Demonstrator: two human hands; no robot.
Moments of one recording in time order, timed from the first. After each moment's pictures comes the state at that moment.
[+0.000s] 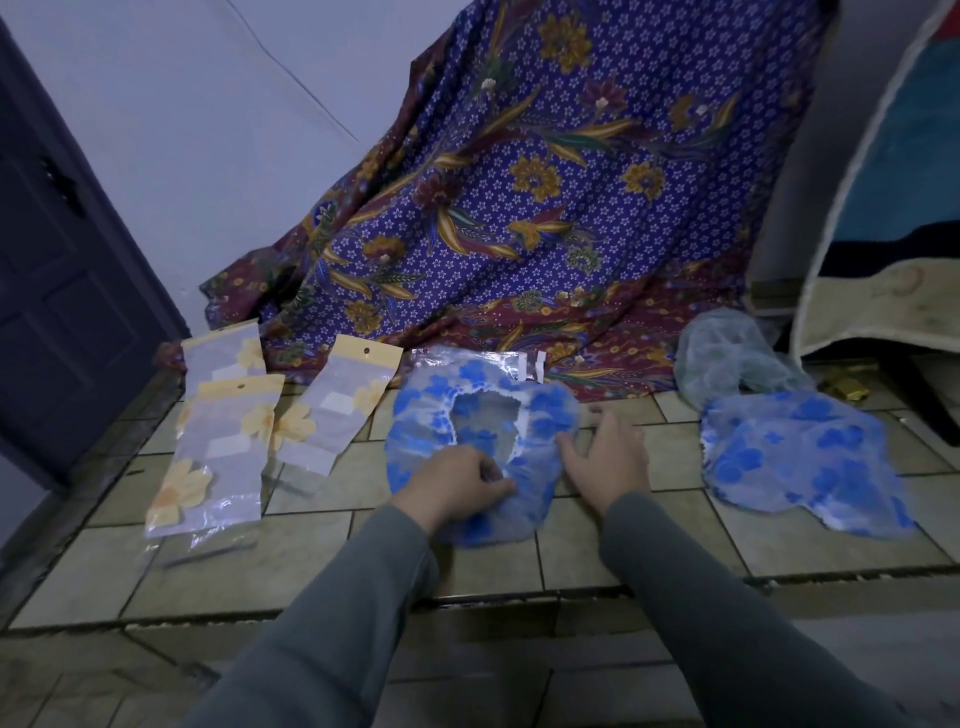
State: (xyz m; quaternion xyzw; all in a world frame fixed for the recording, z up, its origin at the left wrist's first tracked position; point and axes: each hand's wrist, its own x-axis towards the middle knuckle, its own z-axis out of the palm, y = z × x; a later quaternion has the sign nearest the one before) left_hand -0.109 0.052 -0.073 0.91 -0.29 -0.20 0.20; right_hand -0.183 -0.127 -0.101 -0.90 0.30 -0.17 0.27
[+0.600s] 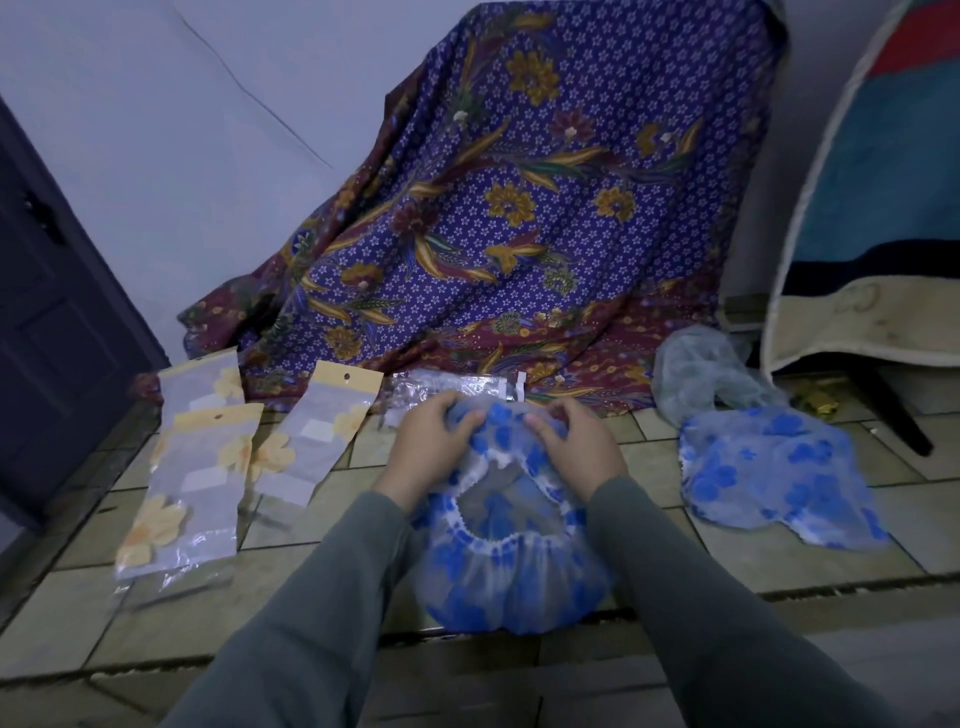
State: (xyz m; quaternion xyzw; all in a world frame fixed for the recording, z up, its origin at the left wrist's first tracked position) left_hand -0.086 0.033 -0.037 0.86 -0.25 -0.03 0.44; right_hand -0.166 -0.134 -0.061 -0.88 0.22 -0.17 0.39
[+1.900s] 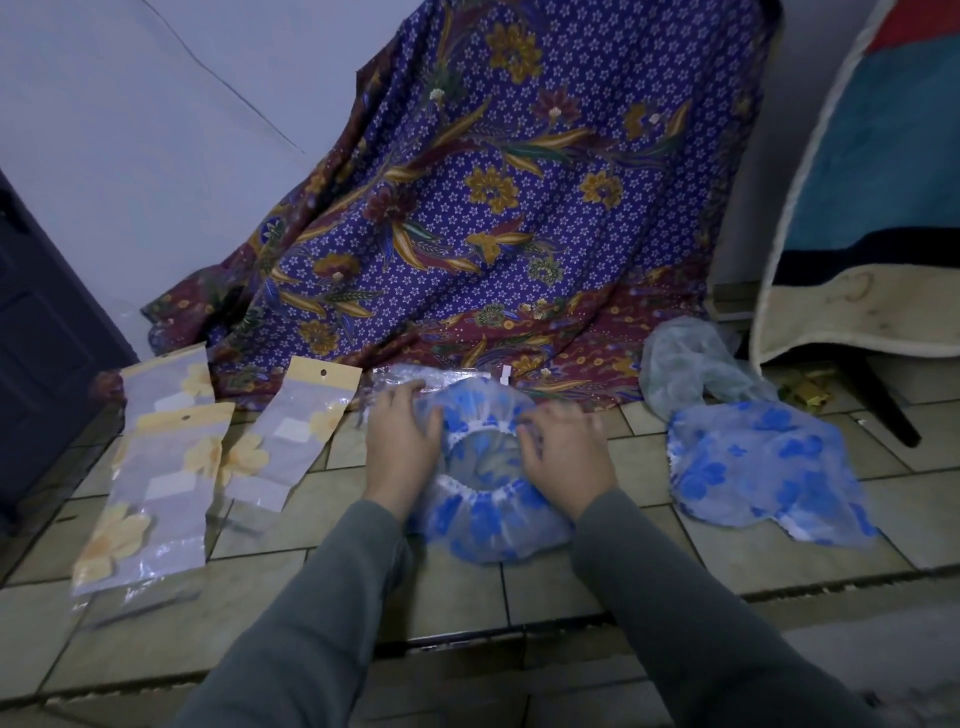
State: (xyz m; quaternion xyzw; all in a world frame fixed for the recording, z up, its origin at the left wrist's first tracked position) left_hand -0.068 0.025 -0.070 0.89 -0.17 0.10 0.41; right_hand -0.172 -0.132 -0.071 -0.95 0.16 -0.21 0.14
